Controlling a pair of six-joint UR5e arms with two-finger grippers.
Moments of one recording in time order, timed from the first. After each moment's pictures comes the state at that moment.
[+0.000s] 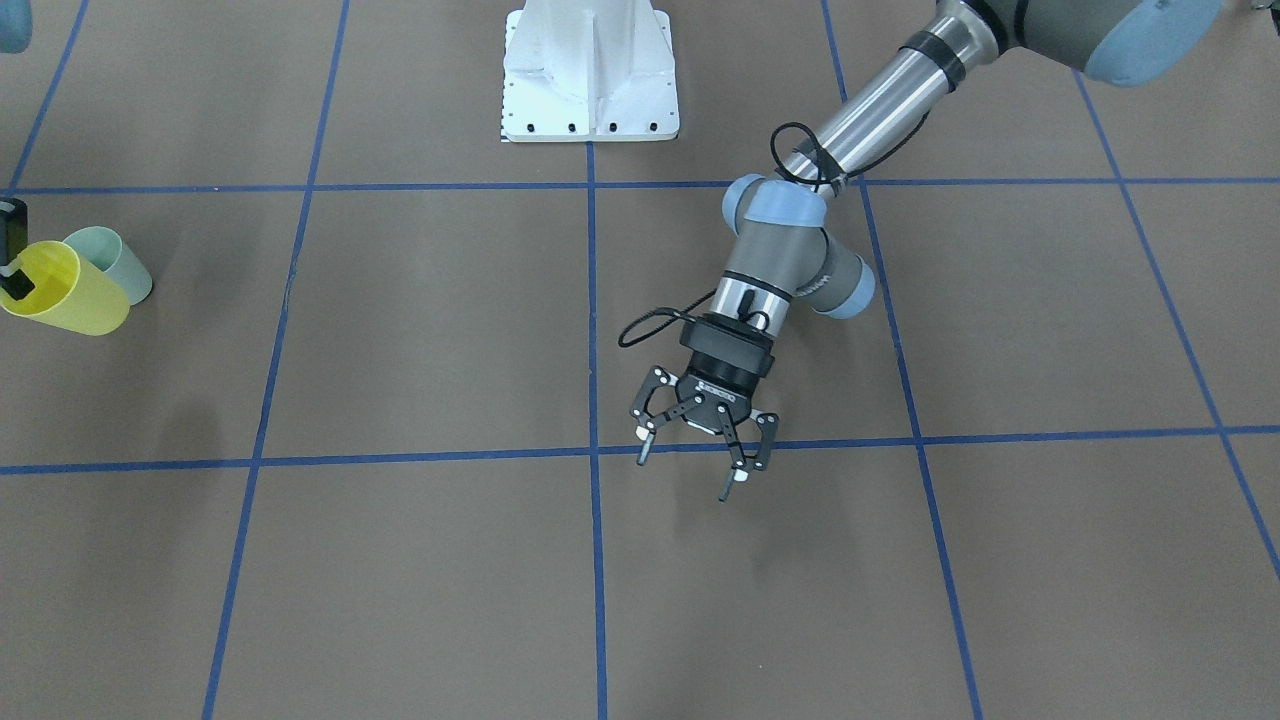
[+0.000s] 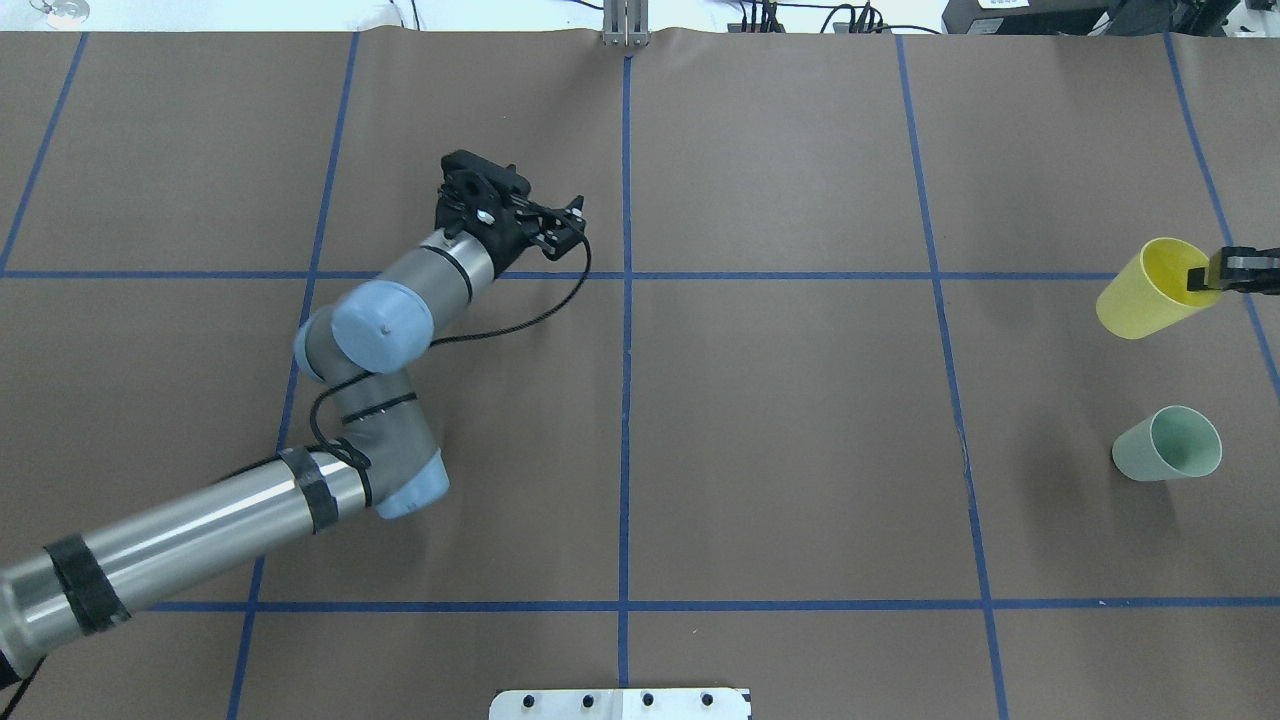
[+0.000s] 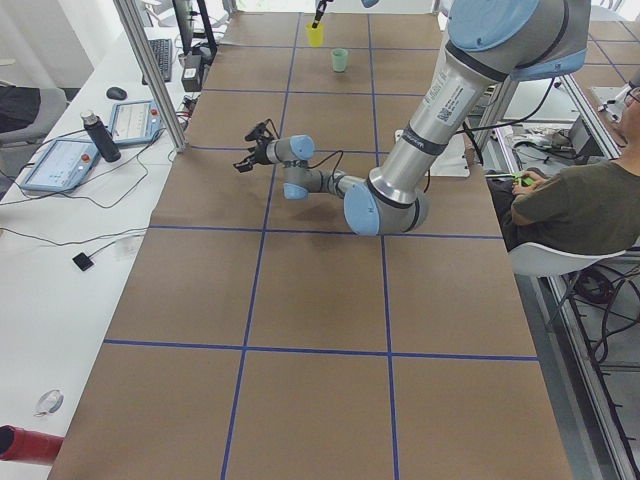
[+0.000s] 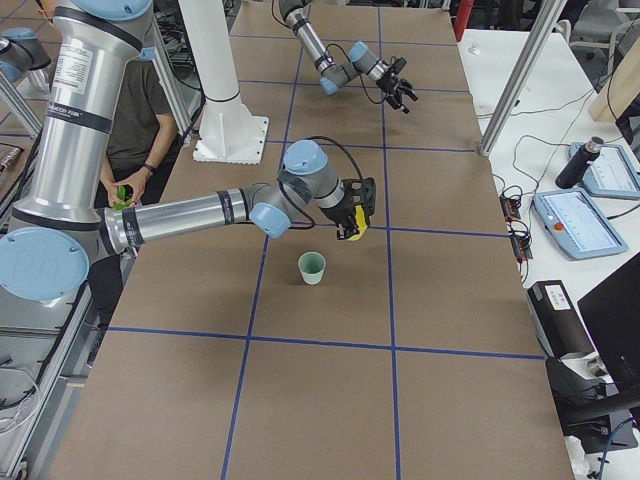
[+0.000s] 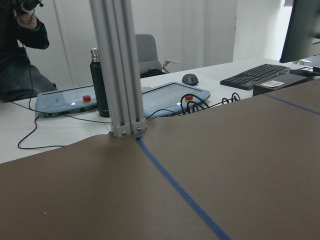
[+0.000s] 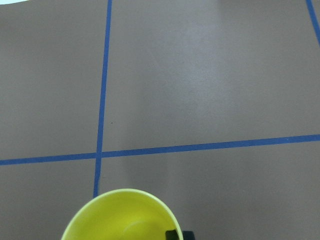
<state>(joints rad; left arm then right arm) -0.70 -2.26 -1.01 -2.88 -1.39 -0.73 1.14 -1.86 2.02 -0.86 2.06 0.93</state>
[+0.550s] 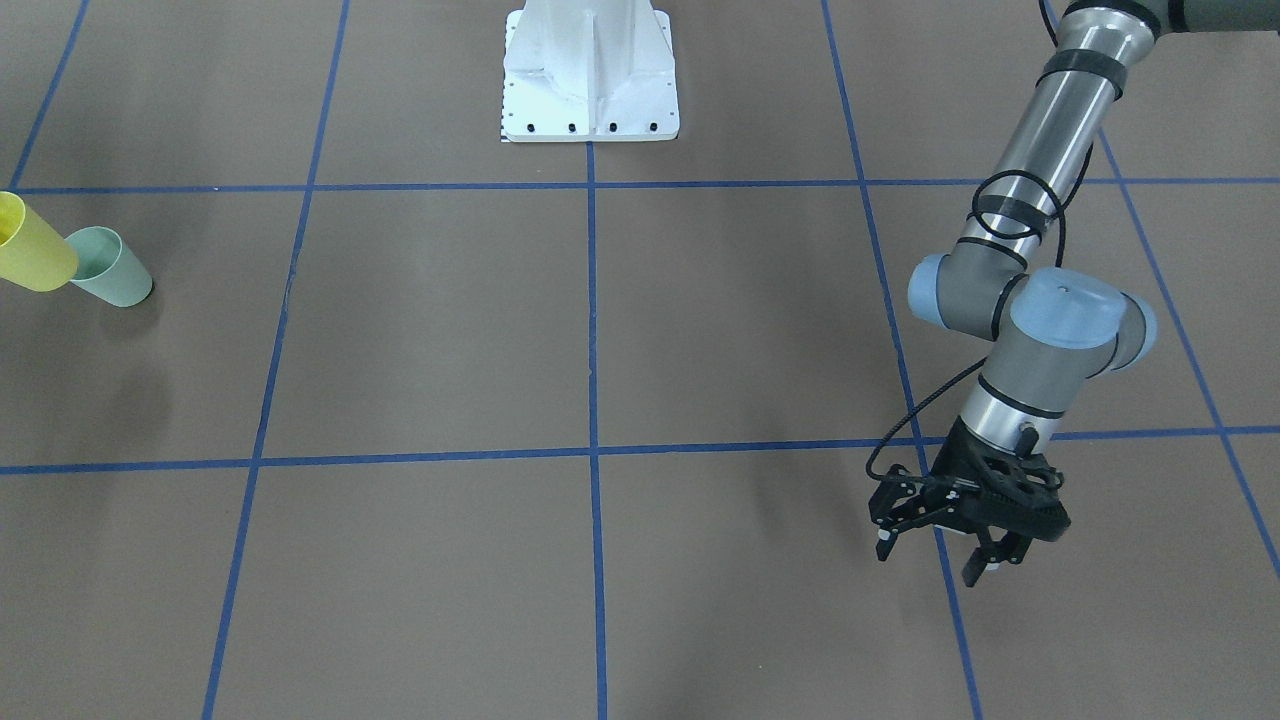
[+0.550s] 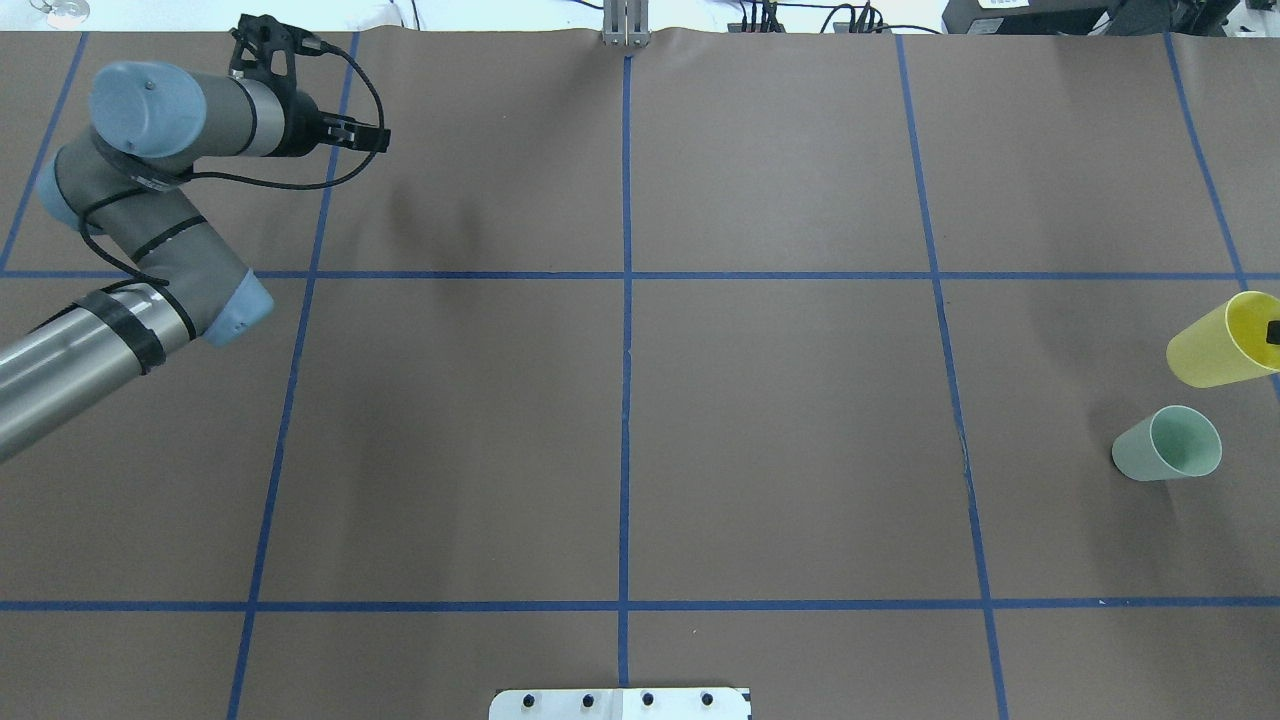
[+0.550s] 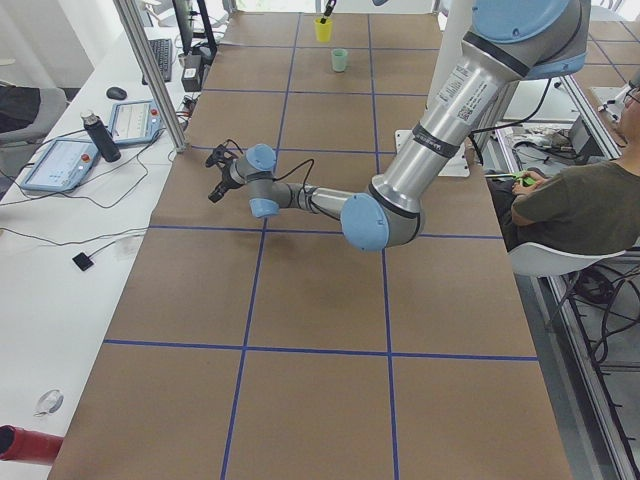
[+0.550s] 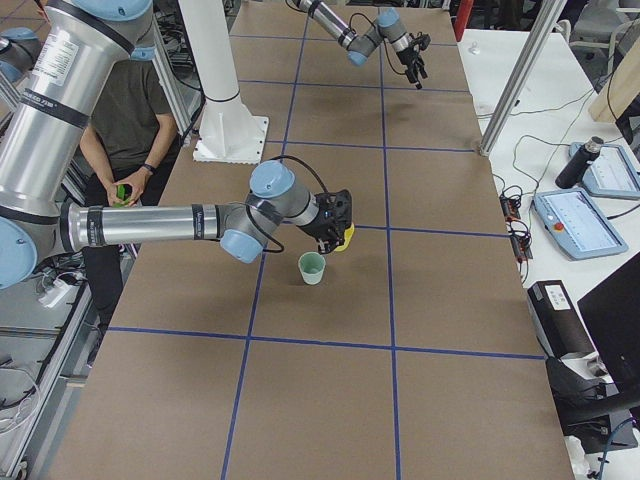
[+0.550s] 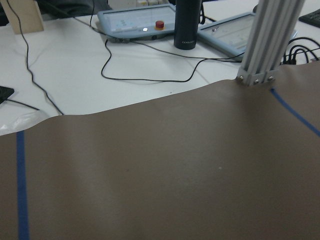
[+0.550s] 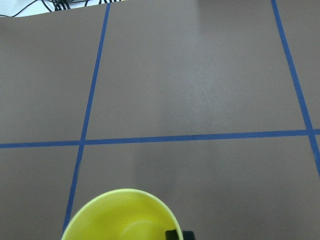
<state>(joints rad) -0.95 -2.19 -1.03 -2.57 -1.83 -0.75 1.12 -2.01 1.97 -0.57 2.05 0.88</state>
